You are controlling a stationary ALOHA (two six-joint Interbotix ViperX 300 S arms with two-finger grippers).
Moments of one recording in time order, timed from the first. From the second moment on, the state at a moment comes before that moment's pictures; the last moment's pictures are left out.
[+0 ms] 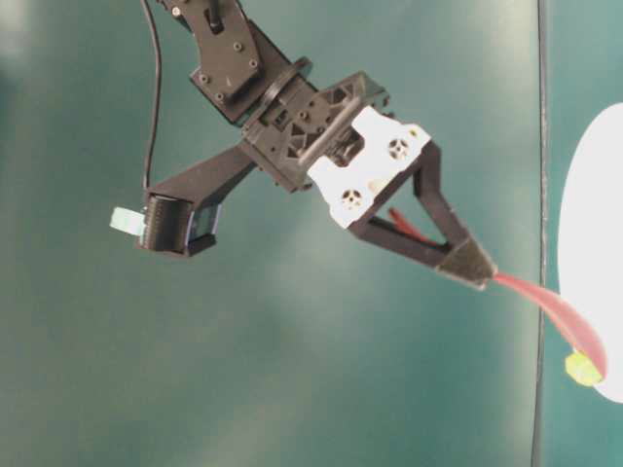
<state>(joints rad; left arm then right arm) 0.00 -0.99 1.17 0.02 -0.04 0.03 -0.09 0.02 0.46 0.05 0.19 0.06</state>
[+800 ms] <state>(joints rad) 0.00 -0.99 1.17 0.02 -0.04 0.03 -0.09 -0.04 0.47 0.04 0.16 0.06</state>
